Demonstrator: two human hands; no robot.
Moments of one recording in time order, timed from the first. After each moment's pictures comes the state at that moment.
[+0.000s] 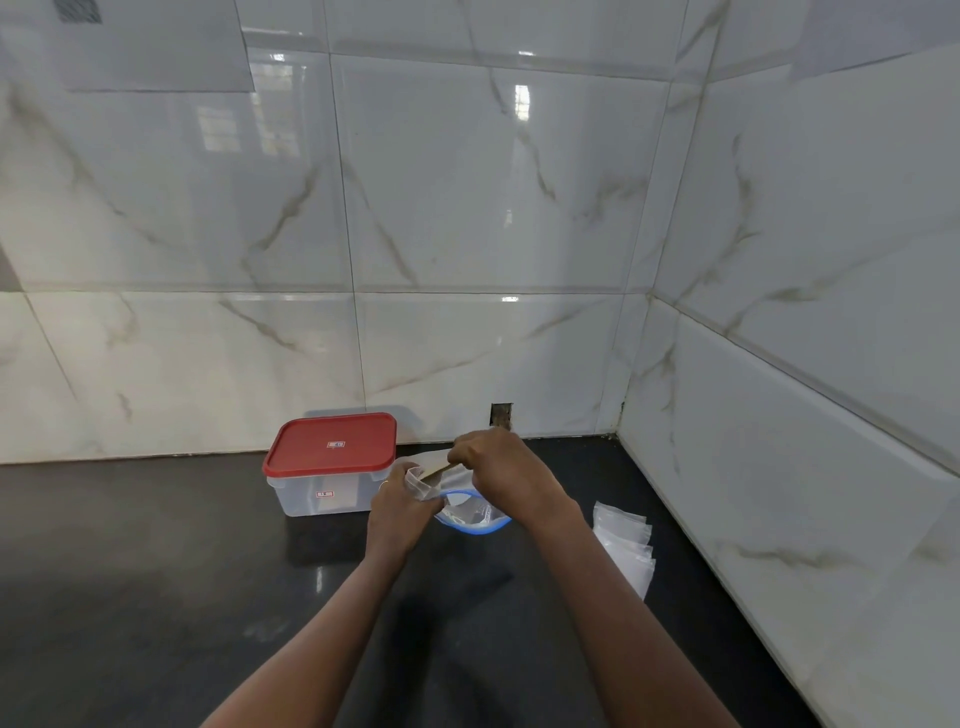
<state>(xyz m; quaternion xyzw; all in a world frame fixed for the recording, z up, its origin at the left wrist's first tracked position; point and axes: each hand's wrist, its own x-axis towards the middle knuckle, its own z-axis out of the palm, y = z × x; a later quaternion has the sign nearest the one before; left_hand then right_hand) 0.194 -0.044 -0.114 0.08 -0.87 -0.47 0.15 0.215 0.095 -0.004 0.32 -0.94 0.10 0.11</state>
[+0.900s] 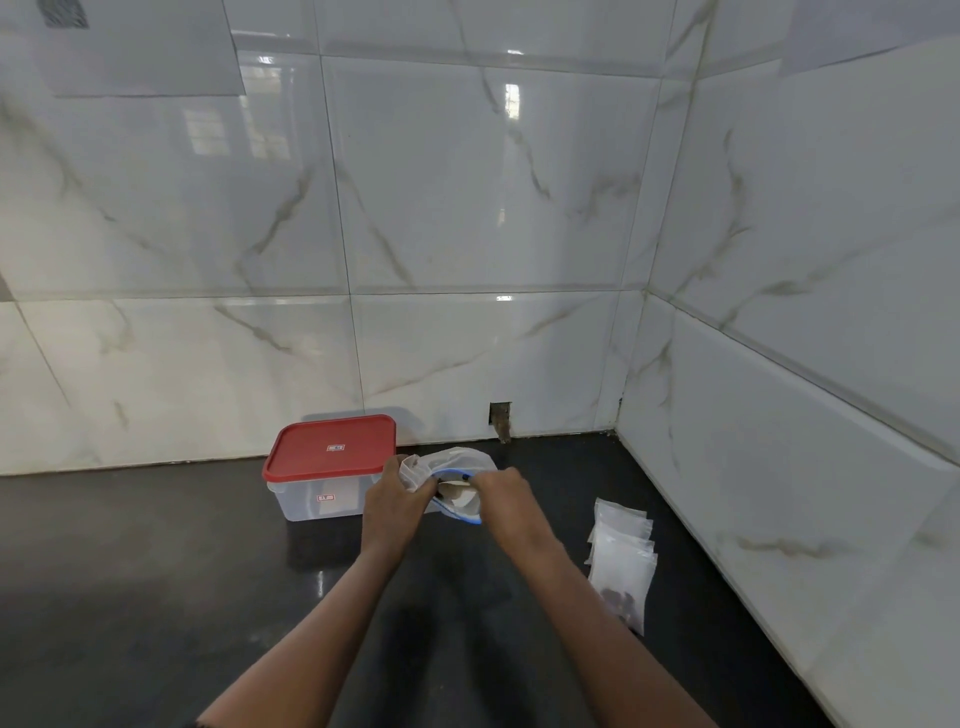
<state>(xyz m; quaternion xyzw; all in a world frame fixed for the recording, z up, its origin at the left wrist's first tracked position) 0.202 -0.047 -0.098 0.10 -0.85 -0.49 0.18 0.204 0.094 -0.071 0.14 -0.97 0.17 0.03</state>
